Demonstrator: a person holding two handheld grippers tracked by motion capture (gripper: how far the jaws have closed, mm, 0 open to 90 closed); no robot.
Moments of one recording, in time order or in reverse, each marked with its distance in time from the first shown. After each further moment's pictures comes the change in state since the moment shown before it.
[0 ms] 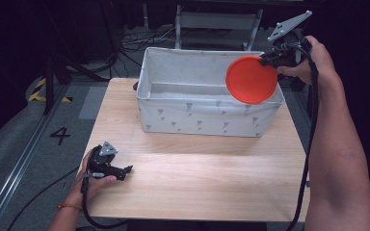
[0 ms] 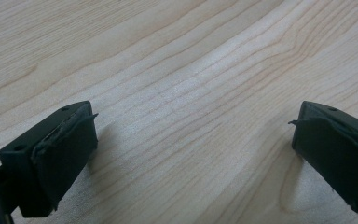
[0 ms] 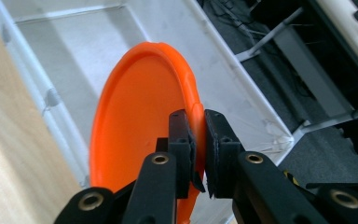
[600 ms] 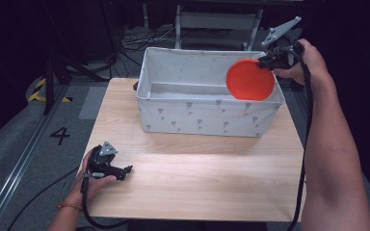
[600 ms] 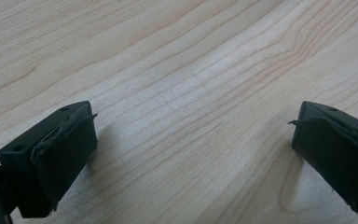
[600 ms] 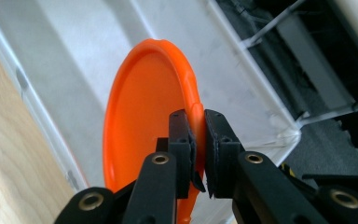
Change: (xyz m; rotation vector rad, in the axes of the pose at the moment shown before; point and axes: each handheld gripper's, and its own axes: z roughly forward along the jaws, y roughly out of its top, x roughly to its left) left arm 0.001 0.000 0.000 0.000 0.004 0.006; right arm 0.001 -0.007 0.030 0.072 0.007 -0.040
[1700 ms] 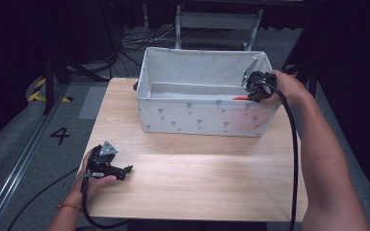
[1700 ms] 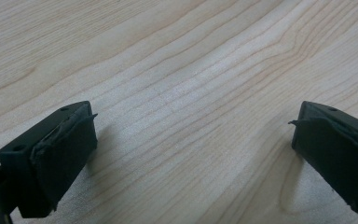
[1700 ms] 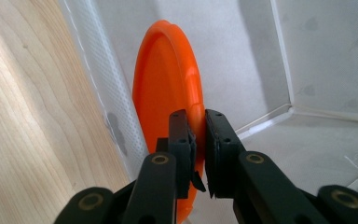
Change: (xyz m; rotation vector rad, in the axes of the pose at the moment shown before) left arm 0.000 0.000 0.000 0.000 -0.003 0.000; right arm 0.044 -0.028 0.080 0.312 0.196 -0.191
